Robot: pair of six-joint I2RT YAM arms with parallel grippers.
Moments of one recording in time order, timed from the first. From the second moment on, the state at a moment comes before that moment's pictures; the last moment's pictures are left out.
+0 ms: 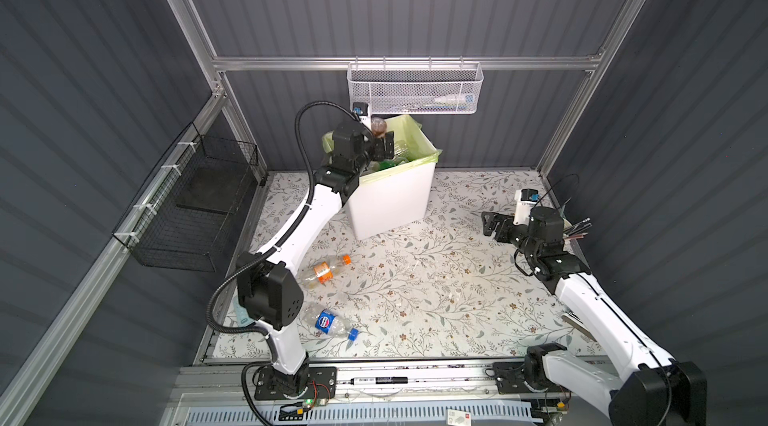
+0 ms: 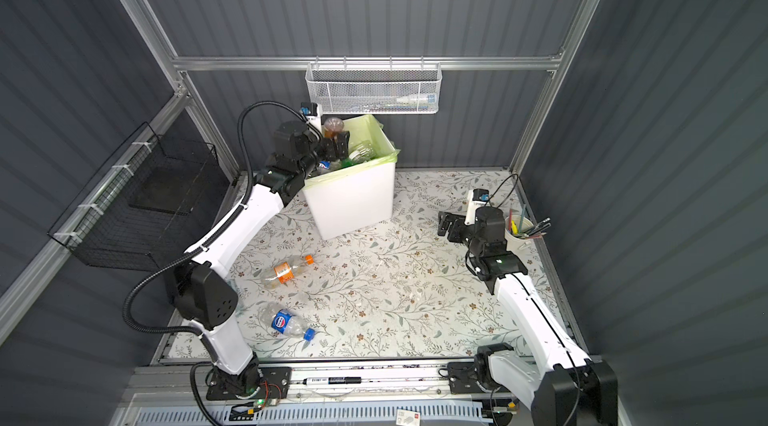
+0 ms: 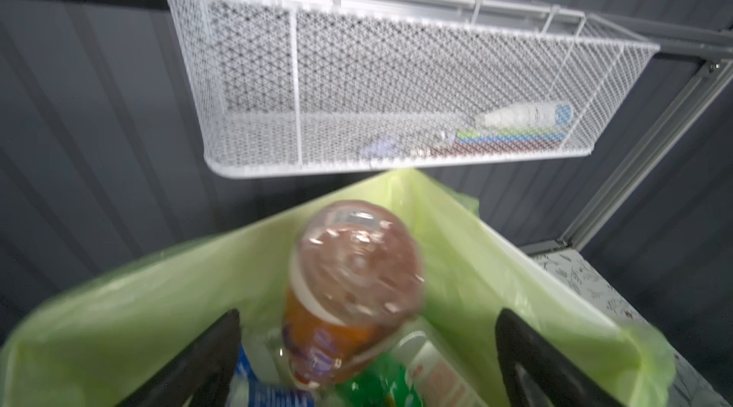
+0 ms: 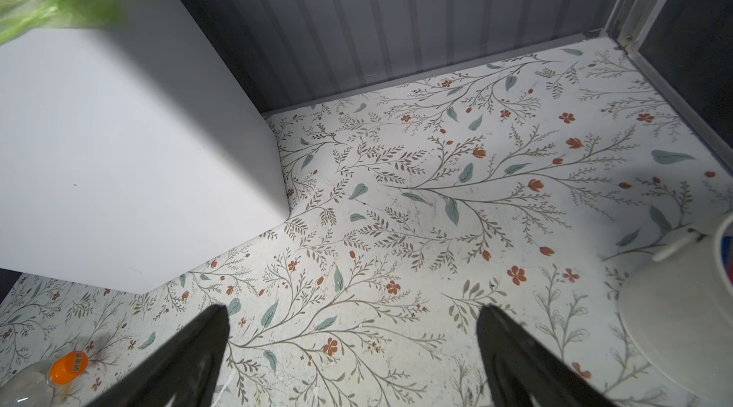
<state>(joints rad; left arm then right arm) -0.46 1.73 1.73 -0.17 -0.11 -0.13 0.14 1.05 0.74 -0.12 -0.06 0.30</state>
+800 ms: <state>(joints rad) -0.46 1.20 1.18 -0.43 -0.53 -0.40 0.14 1.13 0.72 -0.11 -0.08 0.31</state>
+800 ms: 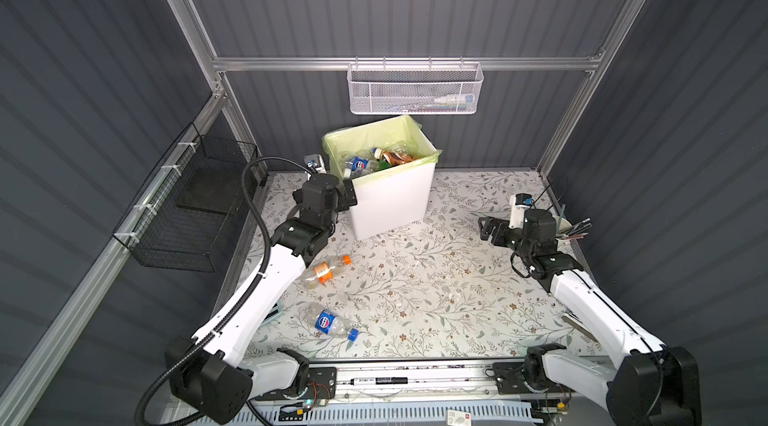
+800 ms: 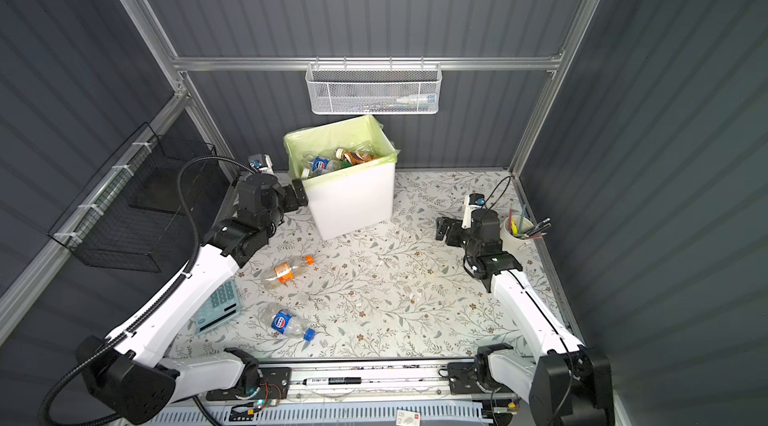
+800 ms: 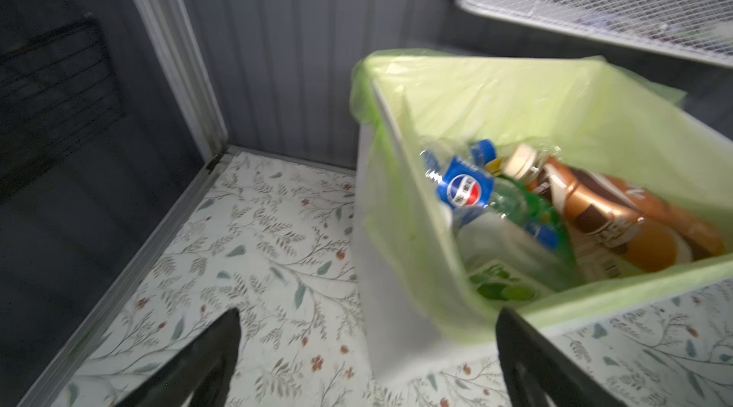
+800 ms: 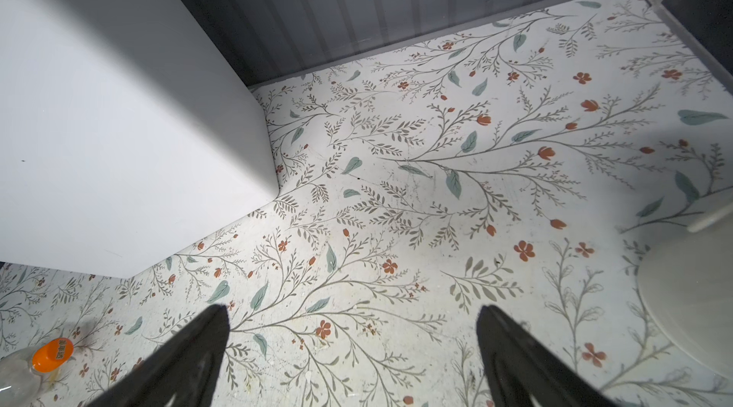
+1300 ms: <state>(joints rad) -0.48 0.91 0.88 -0.98 -0.56 -1.06 0.14 1.21 0.71 -0.08 -0.08 0.31</state>
